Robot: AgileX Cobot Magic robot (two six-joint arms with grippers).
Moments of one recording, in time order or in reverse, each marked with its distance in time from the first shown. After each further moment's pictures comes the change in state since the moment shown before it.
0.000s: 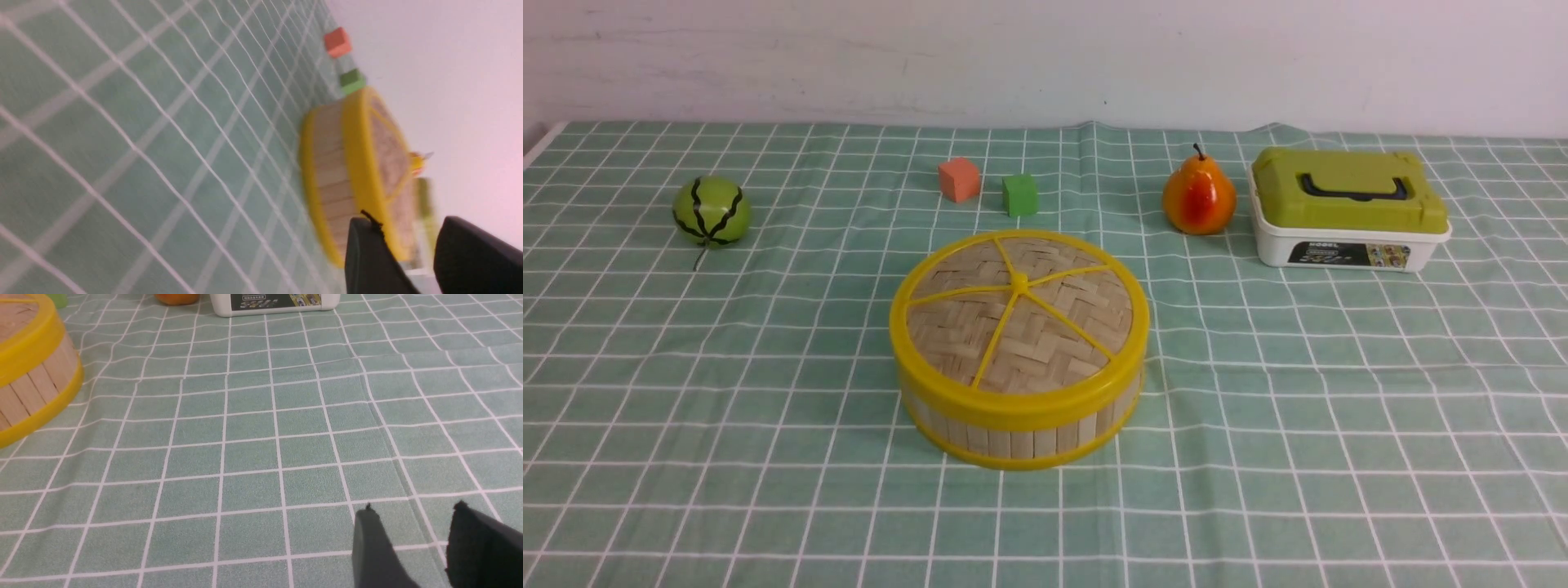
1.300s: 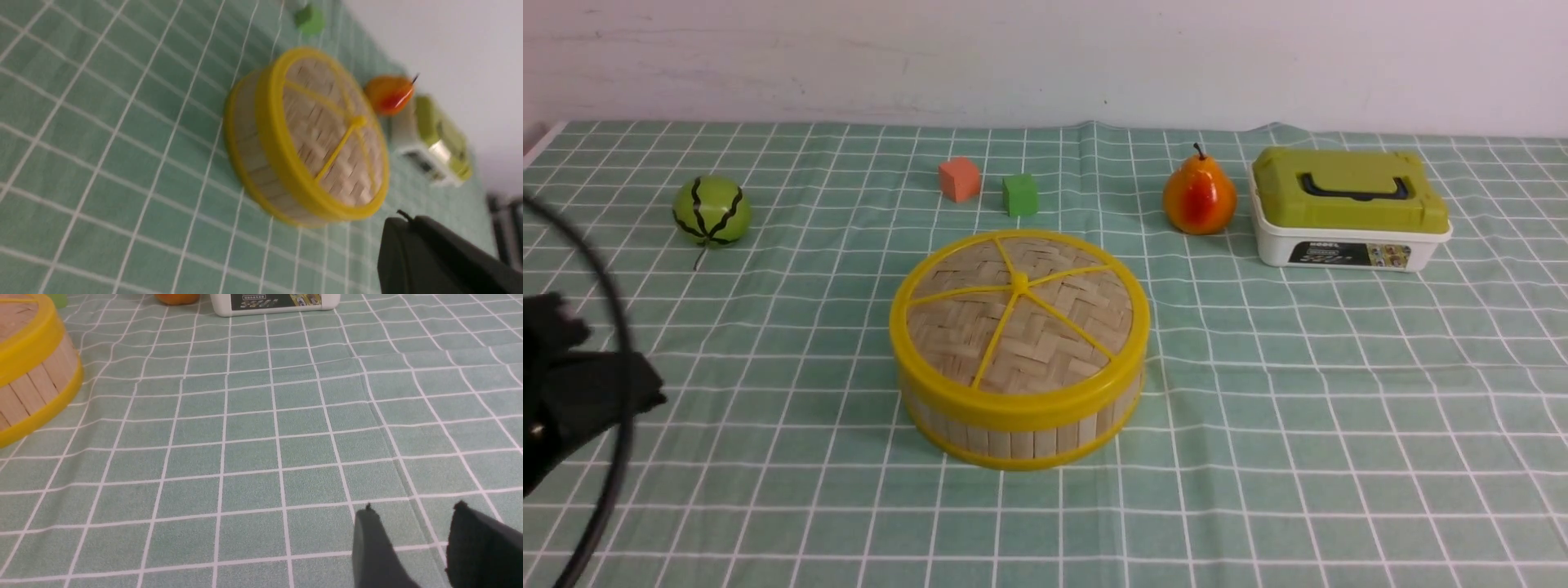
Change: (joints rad) right arm 0.000 0.000 0.000 0.000 0.000 0.000; left arm 0.000 0.797 -0.706 -0.066 0.288 0.499
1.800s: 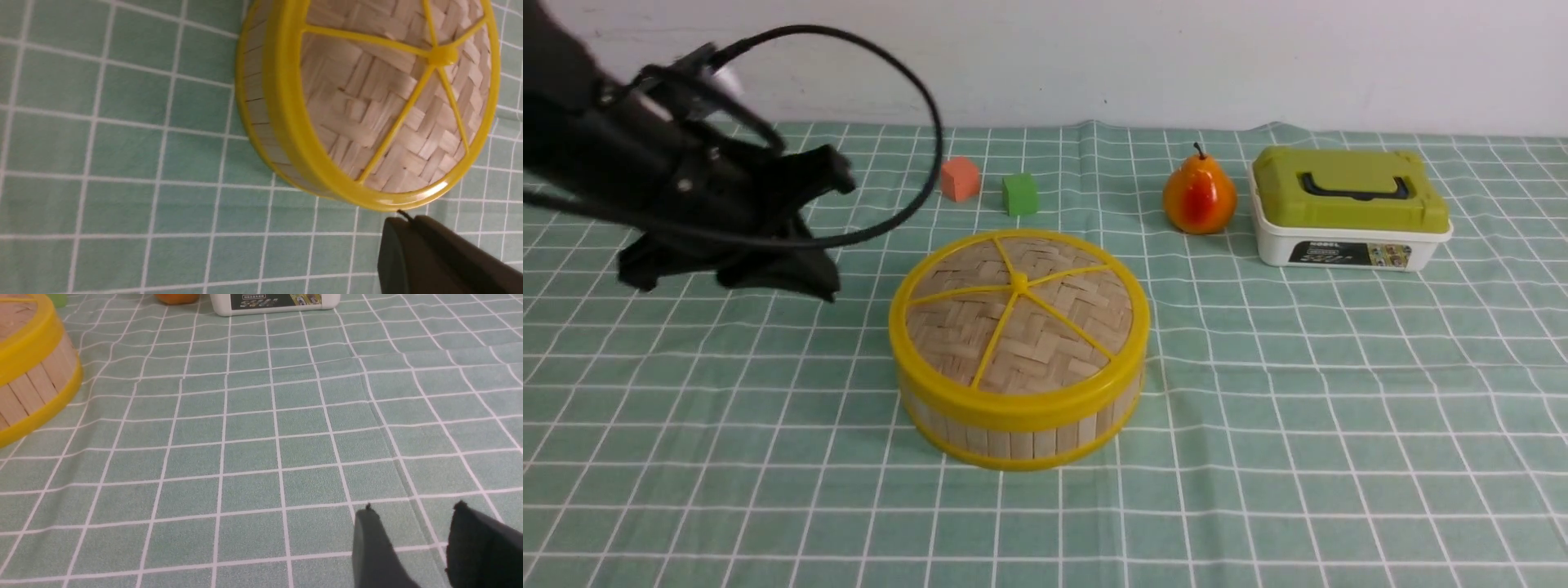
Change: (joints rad) right arm 0.000 0.000 0.000 0.000 0.000 0.000; left arm -0.148 0.783 -0.736 0.176 0.376 0.057
